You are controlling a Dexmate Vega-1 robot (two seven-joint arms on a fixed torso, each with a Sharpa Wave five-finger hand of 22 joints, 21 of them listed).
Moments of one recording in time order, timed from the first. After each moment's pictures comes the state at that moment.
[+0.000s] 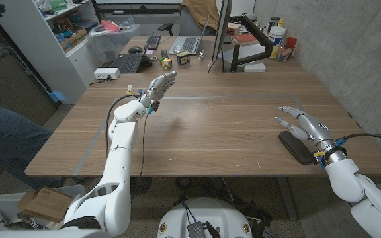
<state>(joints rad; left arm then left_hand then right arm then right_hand) 0.74 -0.03 -0.20 -1.35 0.14 -0.03 -0.57 0.36 0.06 0.62 -0.01 0.18 0.08 0.07 0.20 0.19 -0.01 0.01 0.21 0.19 -0.07 0.04 0.19 0.18 -0.10 0.03 0.22 0.18 -1.54 -0.42 0.27 -1.86 -0.76 0.38 -0.21 0.17 0.00 0.35 -0.12 0.22 0.34 -0.16 0.21 0.19 0.31 -0.07 0.23 0.19 0.25 0.01 0.20 0.19 0.25 -0.01 0.38 0.17</state>
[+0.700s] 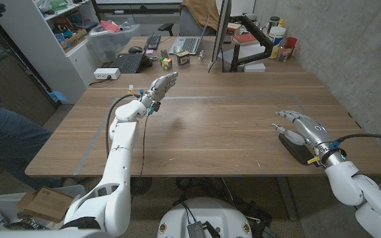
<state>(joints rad) 0.75 -0.03 -0.19 -1.35 0.15 -0.02 -0.57 0.36 0.06 0.61 -0.01 0.18 0.09 0.06 0.20 0.19 -0.01 0.00 0.21 0.19 -0.07 0.04 0.19 0.18 -0.10 0.03 0.21 0.18 -1.59 -0.49 0.24 -1.91 -0.91 0.29 -0.26 0.17 0.00 0.35 -0.12 0.23 0.34 -0.16 0.21 0.19 0.31 -0.07 0.23 0.19 0.25 0.01 0.20 0.19 0.25 -0.01 0.37 0.17</state>
